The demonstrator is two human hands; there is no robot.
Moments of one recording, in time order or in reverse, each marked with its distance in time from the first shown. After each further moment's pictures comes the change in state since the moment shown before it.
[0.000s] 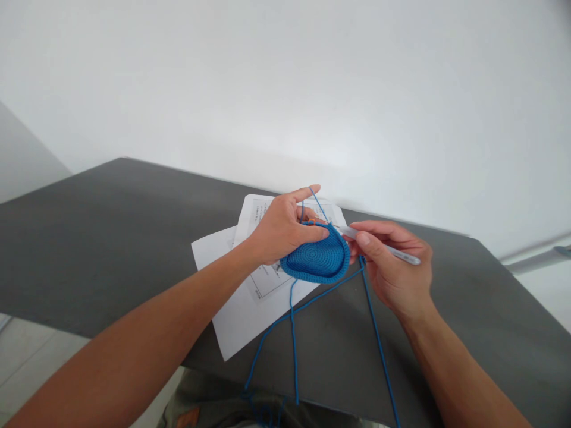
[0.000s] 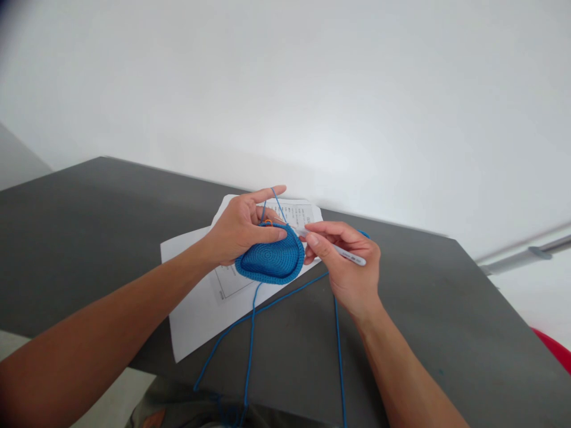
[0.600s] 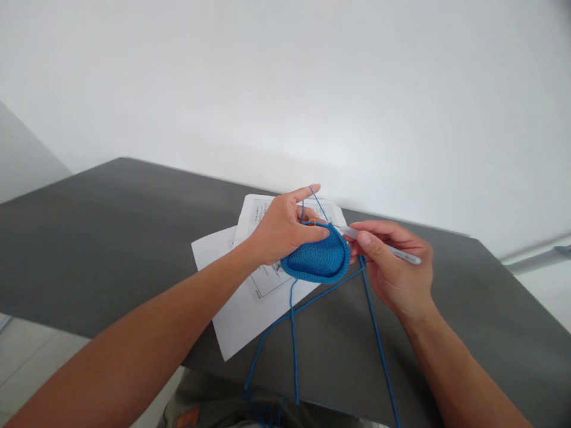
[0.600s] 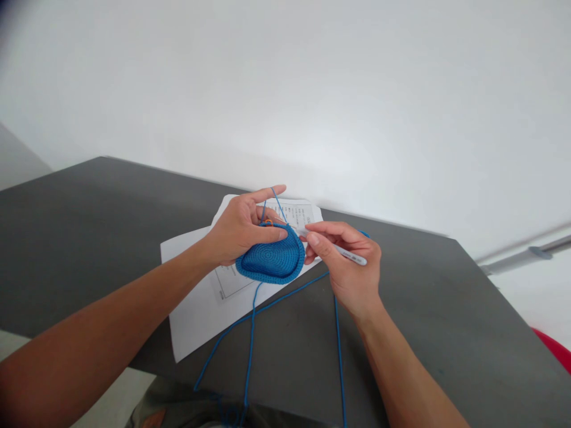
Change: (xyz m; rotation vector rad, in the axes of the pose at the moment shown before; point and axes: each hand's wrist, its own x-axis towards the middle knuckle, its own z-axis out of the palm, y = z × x) left_hand 0.001 -0.001 -0.001 0.032 0.007 0.014; right_hand 0.000 0.001 -0.001 0.004 0.002 -0.009
